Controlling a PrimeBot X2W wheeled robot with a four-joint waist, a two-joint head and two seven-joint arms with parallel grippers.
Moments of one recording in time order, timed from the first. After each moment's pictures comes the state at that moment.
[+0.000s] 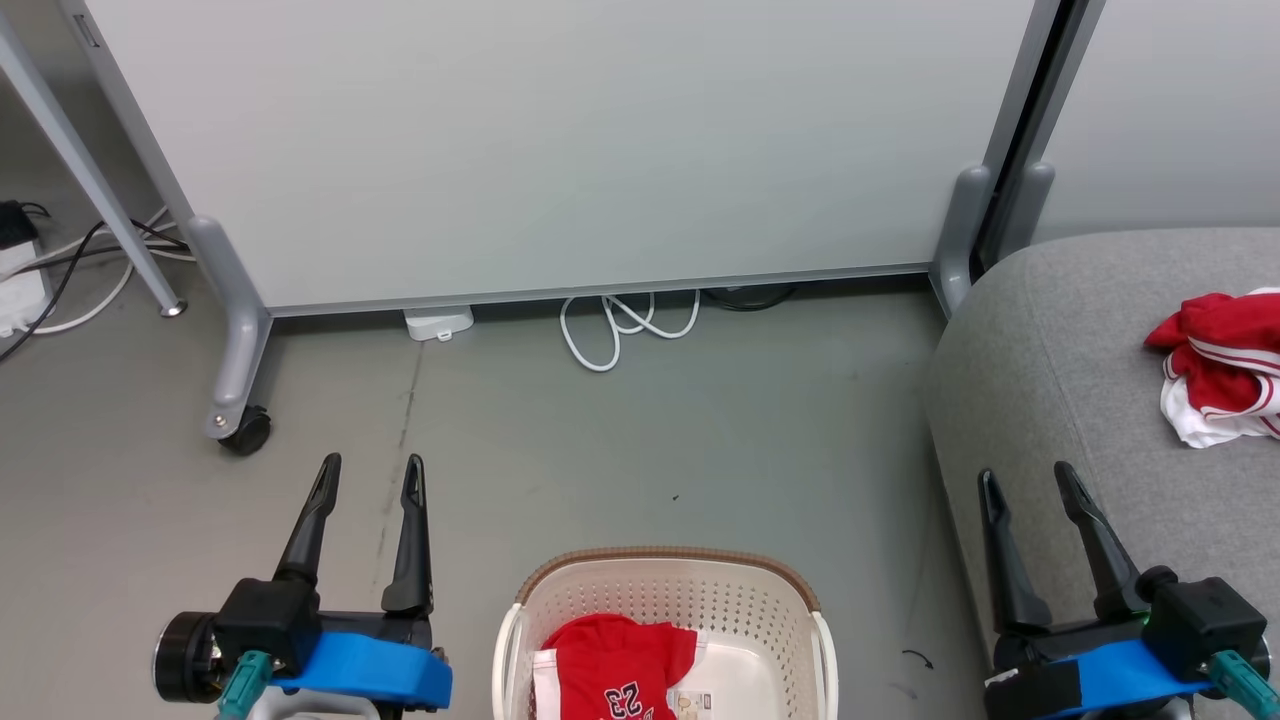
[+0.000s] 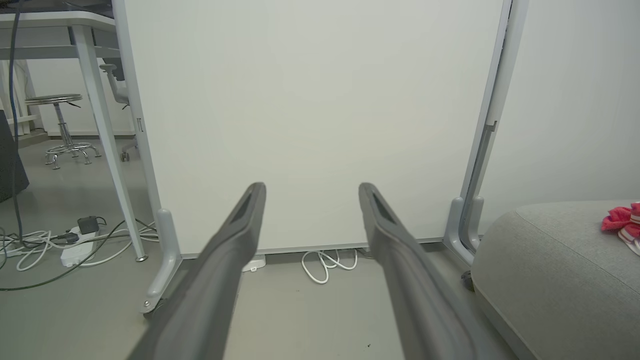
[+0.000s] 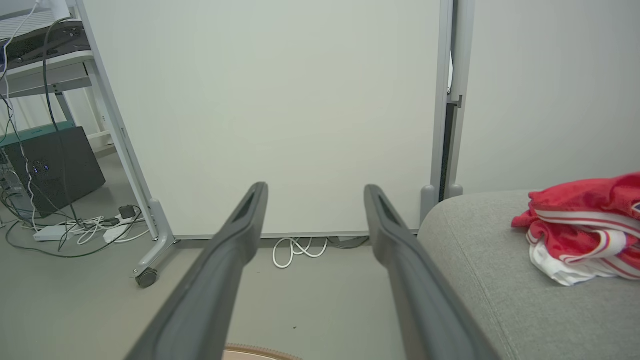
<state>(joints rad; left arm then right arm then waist) -0.04 0.06 -0.07 0.20 -0.12 -0.11 -0.26 0.00 -0.05 -0.02 0.12 0.15 0.13 -0.26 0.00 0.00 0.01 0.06</state>
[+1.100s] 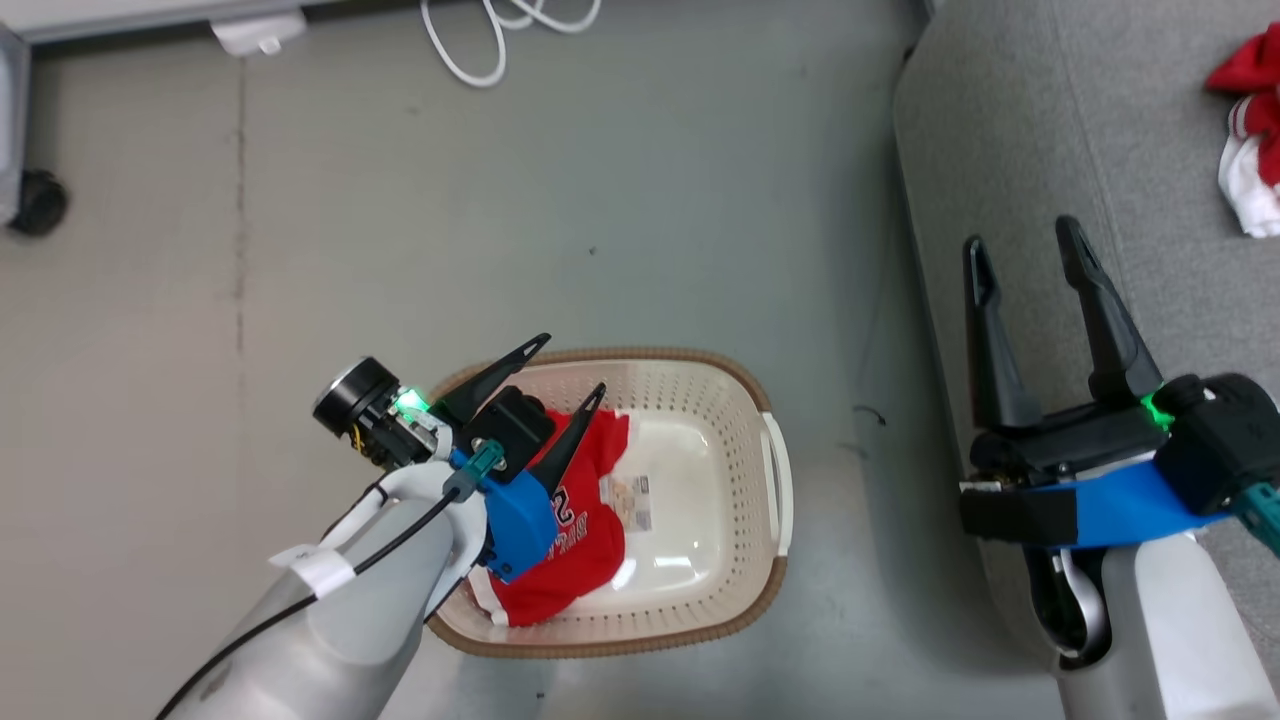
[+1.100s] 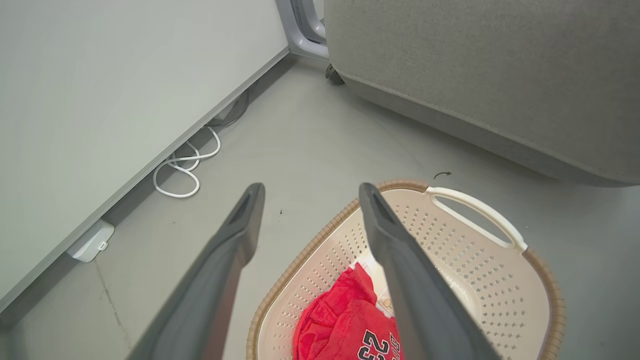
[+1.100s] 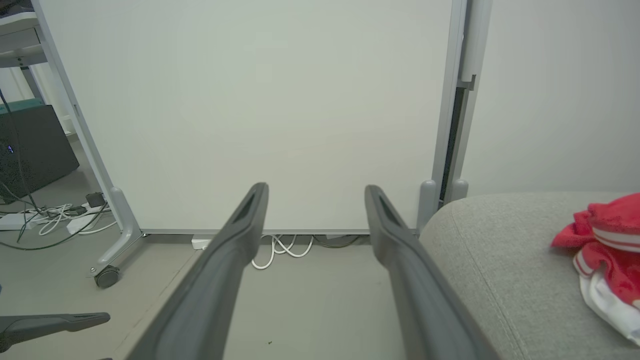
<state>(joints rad) -0.67 0.21 -0.79 0.79 -0.17 -0.13 -0.26 -0.29 -0.05 0.04 0.03 0.12 0.13 -0.26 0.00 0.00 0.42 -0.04</state>
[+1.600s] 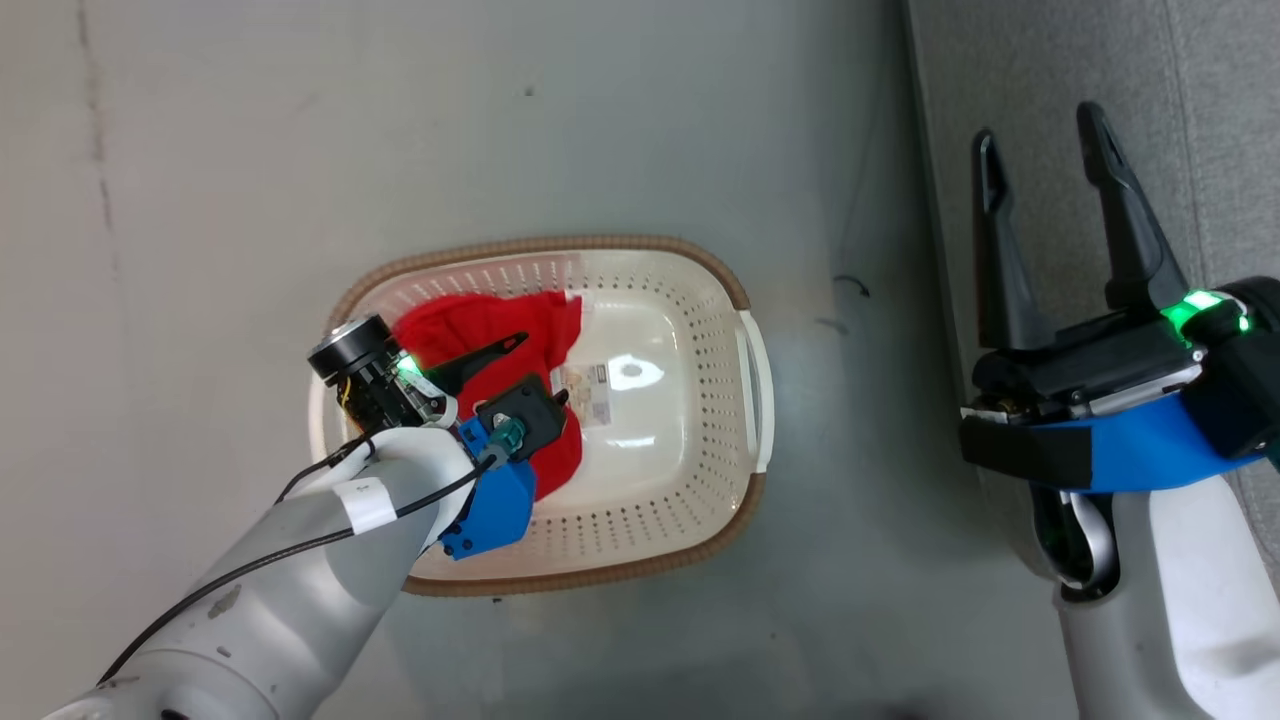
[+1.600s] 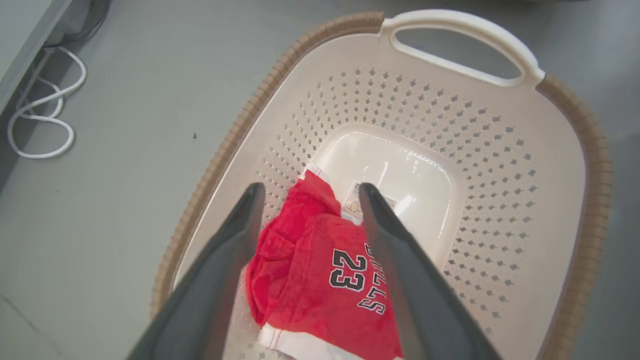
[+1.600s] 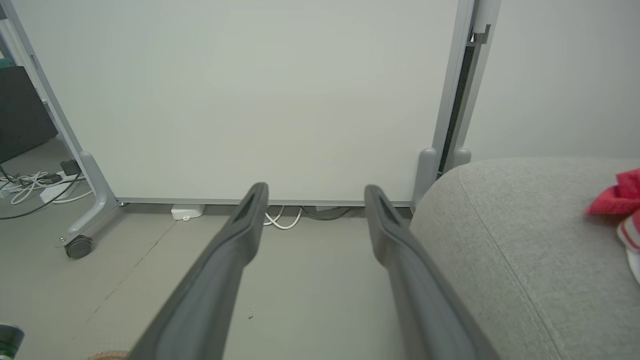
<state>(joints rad) -0.90 0.19 -1.18 1.08 -0.25 -0.13 -0.26 -0.42 -0.05 0.06 -0.02 0.10 0.13 -0.26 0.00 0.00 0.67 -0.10</state>
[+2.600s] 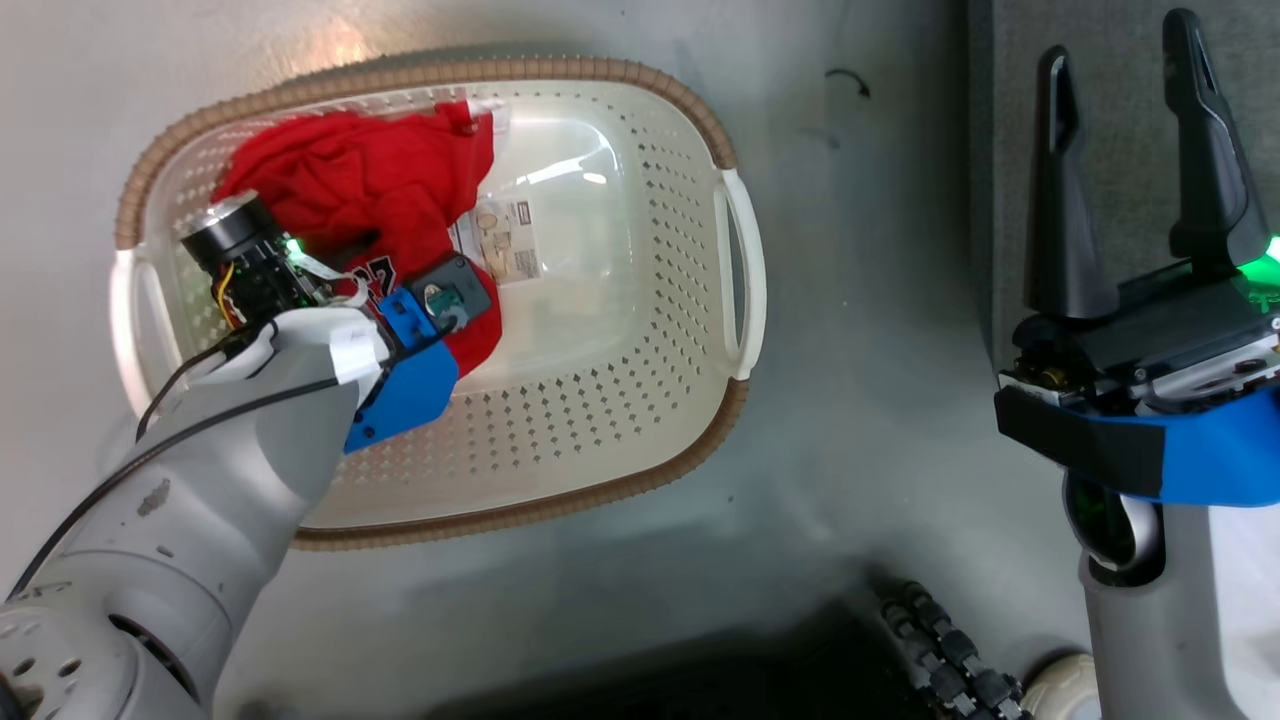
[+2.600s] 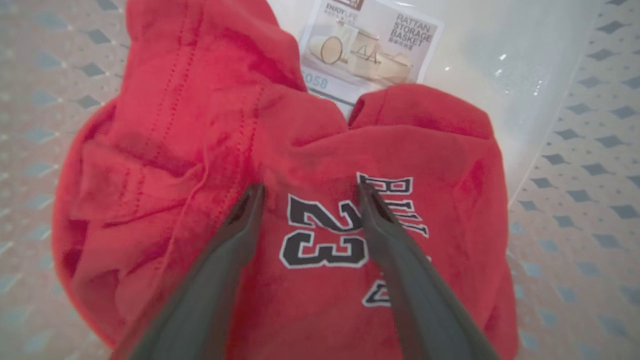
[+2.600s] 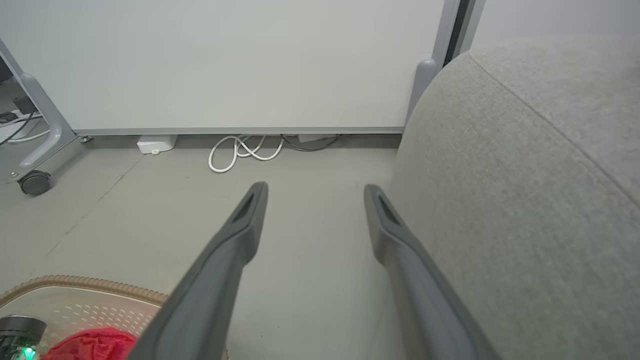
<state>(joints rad) -1.10 0.20 -1.27 1.28 -0.21 -0.13 -0.01 -0.46 -0.05 0.05 -0.16 0.12 0.13 -0.26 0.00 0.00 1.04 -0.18</state>
